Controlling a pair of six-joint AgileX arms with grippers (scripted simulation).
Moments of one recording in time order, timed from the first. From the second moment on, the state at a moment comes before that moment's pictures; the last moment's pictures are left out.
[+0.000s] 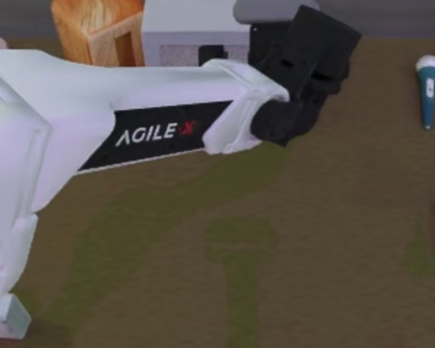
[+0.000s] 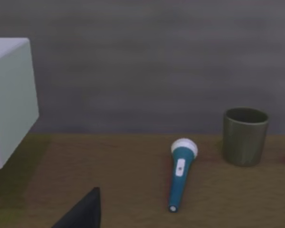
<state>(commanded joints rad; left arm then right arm) -0.84 2.12 1.58 -0.07 -0.74 -0.44 0.00 0.00 0.00 0.00 0.00 0.00</state>
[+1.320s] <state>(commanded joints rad) -0.73 2.35 1.82 -0.03 -0.65 -0.36 0.00 0.00 0.00 0.00 0.00 0.00</state>
